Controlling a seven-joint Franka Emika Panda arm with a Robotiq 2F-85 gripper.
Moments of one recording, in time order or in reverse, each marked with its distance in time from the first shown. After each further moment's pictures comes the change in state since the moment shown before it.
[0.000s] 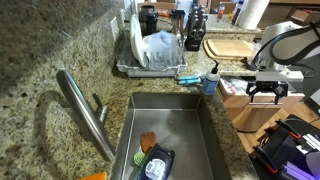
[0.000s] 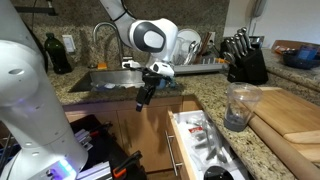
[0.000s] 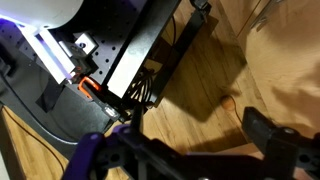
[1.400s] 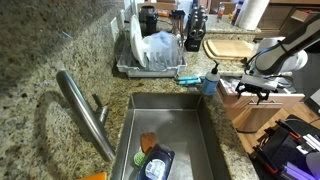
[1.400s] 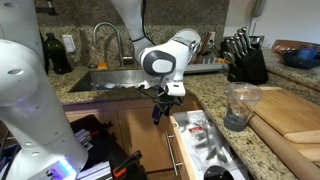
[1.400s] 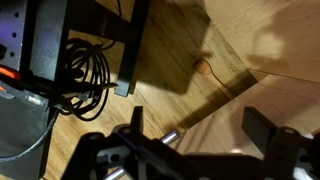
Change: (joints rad) arm -0.005 0.270 -0.080 0.066 0.116 0.379 0.051
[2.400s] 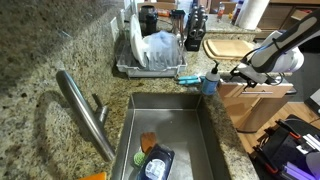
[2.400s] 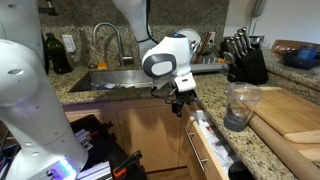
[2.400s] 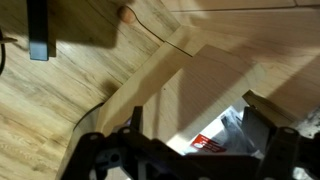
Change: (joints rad) arm 0.000 0.039 0.005 0.024 0.164 0.435 -0.075
